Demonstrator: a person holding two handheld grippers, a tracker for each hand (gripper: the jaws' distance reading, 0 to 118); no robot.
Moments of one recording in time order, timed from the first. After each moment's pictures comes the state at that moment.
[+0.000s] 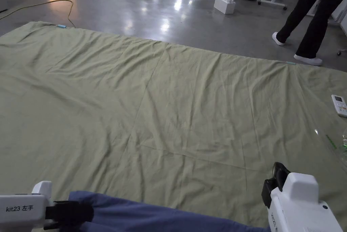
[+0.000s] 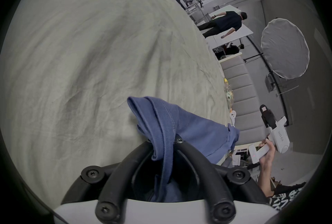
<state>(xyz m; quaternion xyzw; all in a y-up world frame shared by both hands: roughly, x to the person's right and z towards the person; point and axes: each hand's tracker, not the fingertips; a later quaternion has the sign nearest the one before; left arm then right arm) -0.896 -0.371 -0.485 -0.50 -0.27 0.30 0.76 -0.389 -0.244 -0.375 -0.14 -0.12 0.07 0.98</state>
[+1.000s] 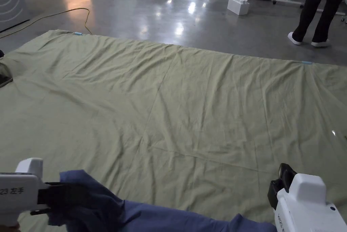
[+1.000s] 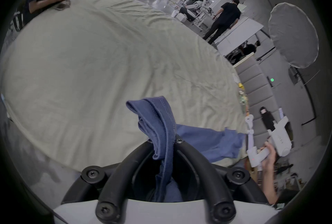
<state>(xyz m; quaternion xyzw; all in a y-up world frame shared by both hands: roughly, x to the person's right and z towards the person) -0.870 -0.242 -0.449 -0.48 -0.20 0.23 0.82 -0.387 -0.250 -0.380 -0.14 -0.10 0.05 0.98</state>
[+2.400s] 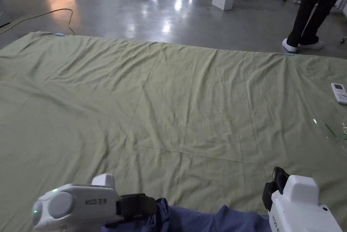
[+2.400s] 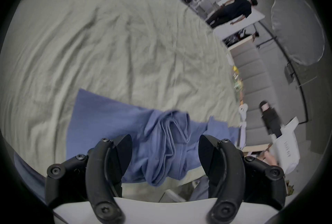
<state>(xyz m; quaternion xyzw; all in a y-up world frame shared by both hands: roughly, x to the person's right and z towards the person) -0.741 -0.298 -0.462 -0.52 -0.21 0.25 0.79 -0.354 -0.265 -0.359 -0.17 -0.11 0.00 0.98</state>
